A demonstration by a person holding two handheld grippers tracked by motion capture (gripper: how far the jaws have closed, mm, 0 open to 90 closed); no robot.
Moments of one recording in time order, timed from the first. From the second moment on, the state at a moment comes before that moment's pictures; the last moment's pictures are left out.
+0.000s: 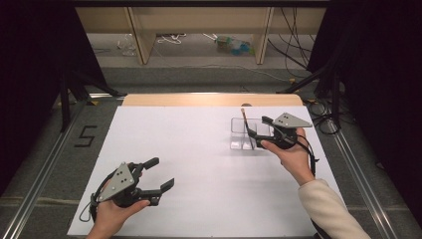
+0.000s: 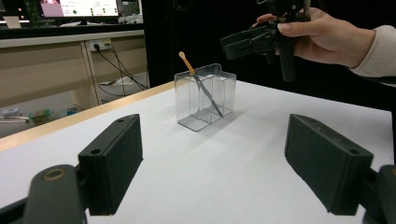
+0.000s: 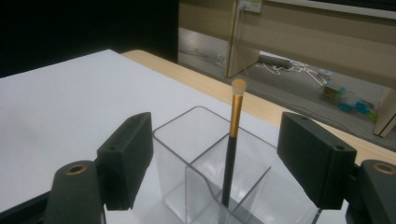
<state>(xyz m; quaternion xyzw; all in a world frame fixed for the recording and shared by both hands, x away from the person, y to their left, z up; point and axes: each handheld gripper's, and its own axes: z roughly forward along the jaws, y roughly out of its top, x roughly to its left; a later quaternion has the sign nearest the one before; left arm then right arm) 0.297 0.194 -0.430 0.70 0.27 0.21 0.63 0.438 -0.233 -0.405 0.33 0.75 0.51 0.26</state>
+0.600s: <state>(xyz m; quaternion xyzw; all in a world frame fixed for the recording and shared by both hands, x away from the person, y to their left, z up) 0.297 0.193 -0.430 0.70 0.27 0.22 0.62 0.410 -0.255 -0.405 0.33 0.75 0.51 0.26</state>
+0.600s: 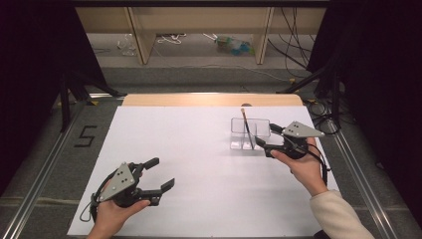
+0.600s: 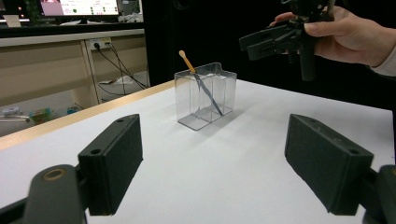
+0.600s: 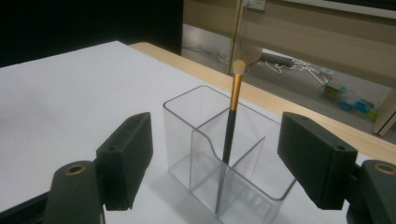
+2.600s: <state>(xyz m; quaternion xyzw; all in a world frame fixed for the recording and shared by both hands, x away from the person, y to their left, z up) 0.300 0.202 -0.429 0.69 0.28 0.23 0.62 0.310 -0.279 -0.424 0.30 0.76 0.53 0.22</state>
